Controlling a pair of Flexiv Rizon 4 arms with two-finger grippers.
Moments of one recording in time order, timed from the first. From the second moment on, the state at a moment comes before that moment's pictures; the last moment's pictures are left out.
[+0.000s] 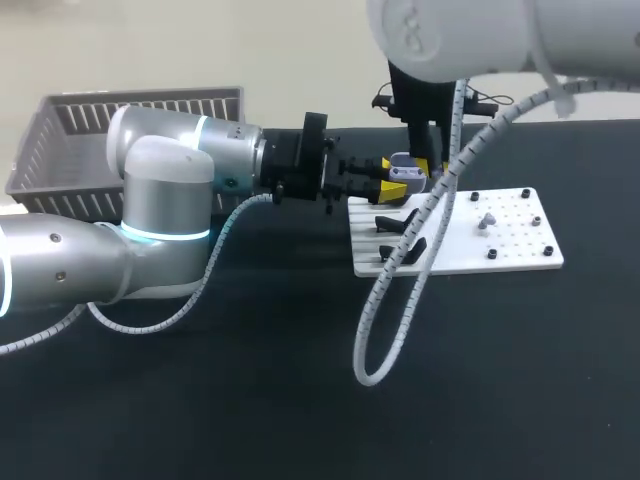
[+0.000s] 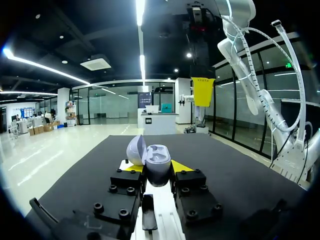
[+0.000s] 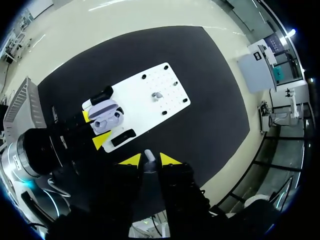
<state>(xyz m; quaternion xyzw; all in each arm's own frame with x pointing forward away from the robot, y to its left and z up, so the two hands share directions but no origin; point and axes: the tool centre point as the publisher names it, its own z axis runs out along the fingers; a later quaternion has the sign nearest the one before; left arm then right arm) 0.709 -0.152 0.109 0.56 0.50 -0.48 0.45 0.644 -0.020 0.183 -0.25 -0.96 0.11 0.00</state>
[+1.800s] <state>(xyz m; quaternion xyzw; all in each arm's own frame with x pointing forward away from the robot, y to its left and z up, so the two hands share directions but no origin) 0.704 -0.163 0.117 0.57 0.48 -0.47 0.48 0.687 -0.011 0.176 -0.45 -0.89 0.07 0.00</state>
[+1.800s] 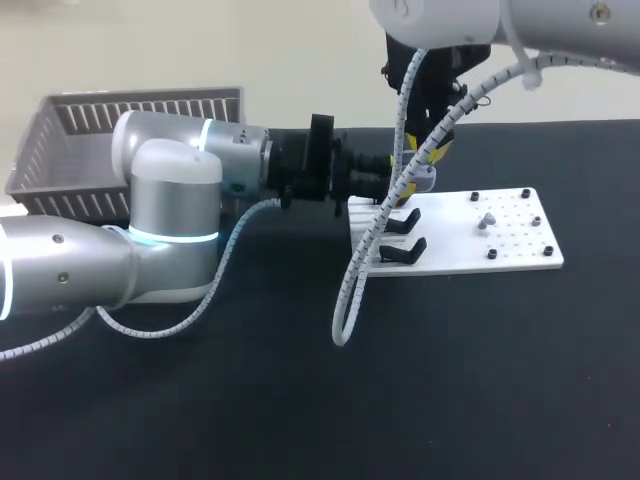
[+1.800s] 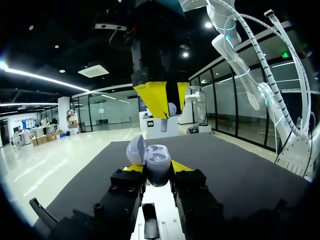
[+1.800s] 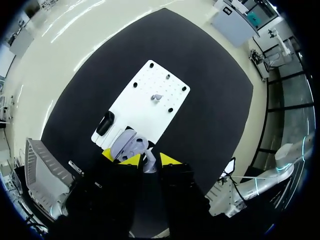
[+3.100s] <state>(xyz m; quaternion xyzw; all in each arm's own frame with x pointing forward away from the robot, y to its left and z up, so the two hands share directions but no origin) 0.704 -0.163 0.117 0.57 0.48 -0.47 0.48 0.698 -0.014 0.160 -0.44 -0.89 0.05 -0.02</state>
